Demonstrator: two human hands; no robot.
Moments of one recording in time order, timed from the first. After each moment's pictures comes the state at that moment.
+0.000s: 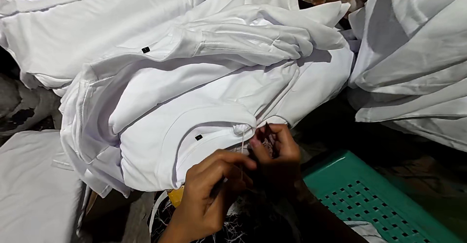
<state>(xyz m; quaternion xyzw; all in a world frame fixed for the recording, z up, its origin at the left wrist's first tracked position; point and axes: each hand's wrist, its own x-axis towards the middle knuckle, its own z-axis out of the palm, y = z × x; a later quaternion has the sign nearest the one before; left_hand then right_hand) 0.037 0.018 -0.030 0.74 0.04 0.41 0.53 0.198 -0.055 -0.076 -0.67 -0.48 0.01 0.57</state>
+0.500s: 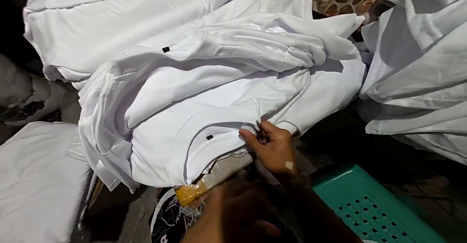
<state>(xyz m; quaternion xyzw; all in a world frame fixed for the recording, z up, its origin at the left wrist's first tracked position) 0.015 -0.015 -0.039 0.83 0.10 0.25 0.48 0.197 -0.023 -0.065 -0.66 -0.49 0.08 0.56</state>
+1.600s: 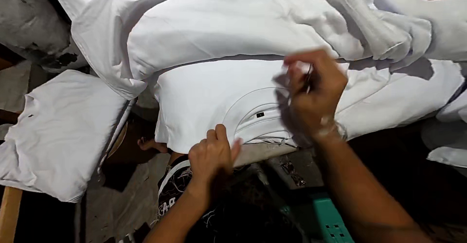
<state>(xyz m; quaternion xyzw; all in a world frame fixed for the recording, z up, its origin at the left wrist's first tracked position) 0.003 0.007 -0.055 0.82 0.52 0.23 0.00 0.220 0.048 -0.032 -0.54 -0.72 -0.07 0.44</state>
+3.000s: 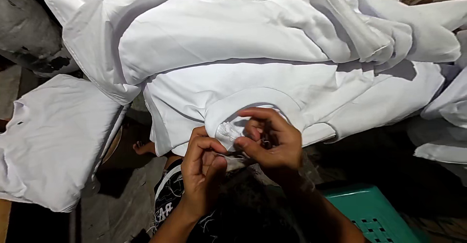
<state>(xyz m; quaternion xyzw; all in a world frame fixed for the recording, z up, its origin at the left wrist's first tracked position) -0.008 0.007 -0.057 0.57 0.18 0.60 0.52 0.139 -0.004 -0.038 -0.44 -0.60 0.25 0.62</state>
